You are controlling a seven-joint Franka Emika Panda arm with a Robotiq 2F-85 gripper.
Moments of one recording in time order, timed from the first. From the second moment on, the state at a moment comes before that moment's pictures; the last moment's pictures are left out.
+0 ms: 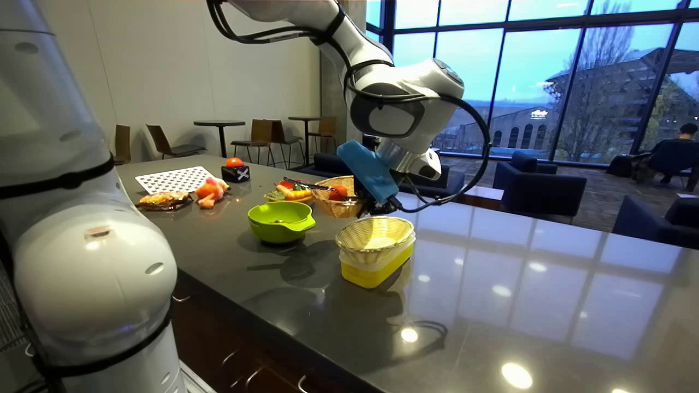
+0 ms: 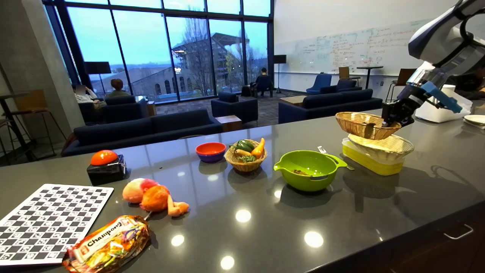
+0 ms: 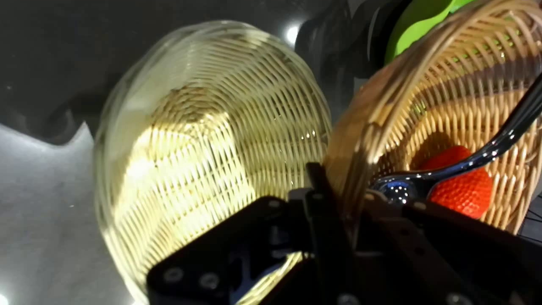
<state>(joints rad) -0.16 -0.20 -0.26 -2.40 0.62 2.08 -0.50</state>
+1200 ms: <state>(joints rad) -0.20 -0.18 -0.30 -2.40 0.51 2.05 -0.51</state>
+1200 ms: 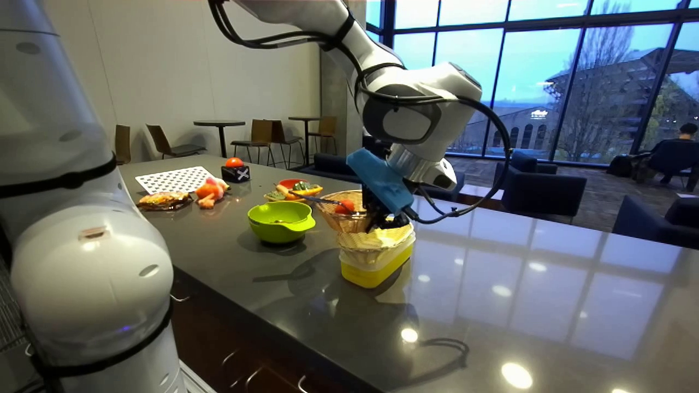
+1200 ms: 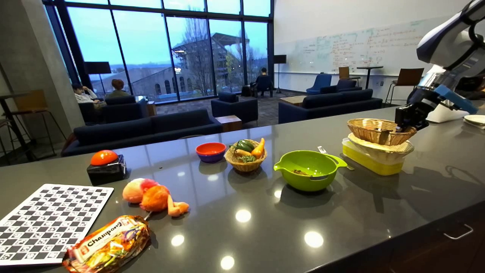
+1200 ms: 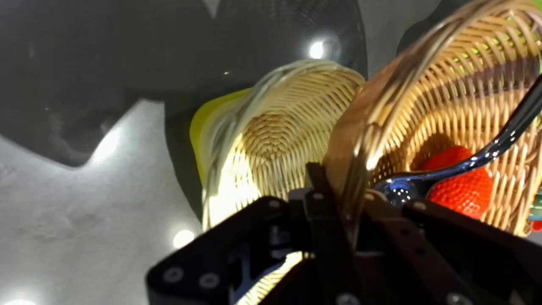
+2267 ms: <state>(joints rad) -0.21 -0.16 -0.32 -2.42 0.51 2.13 -0.54</state>
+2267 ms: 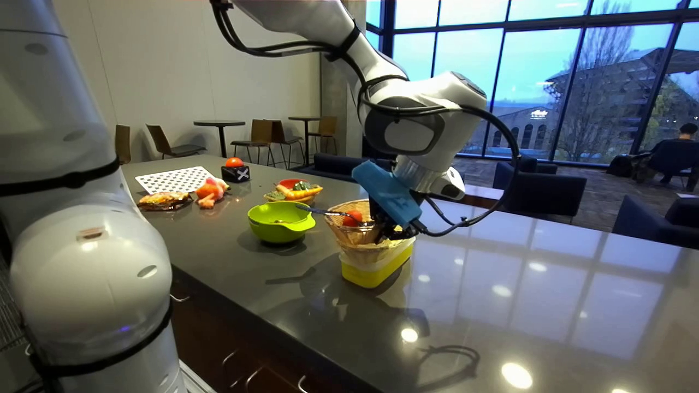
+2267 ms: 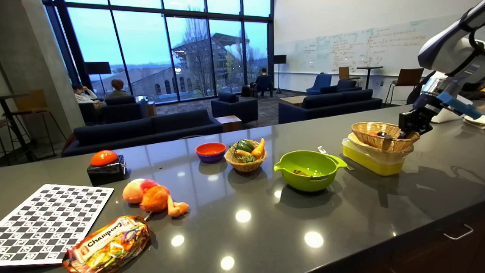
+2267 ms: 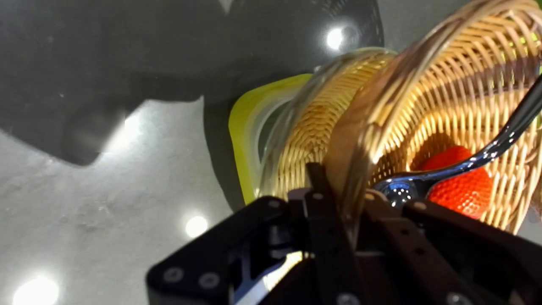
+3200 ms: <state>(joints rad) -0.21 -0.11 -0.32 -2.41 0.50 2.19 -0.58</state>
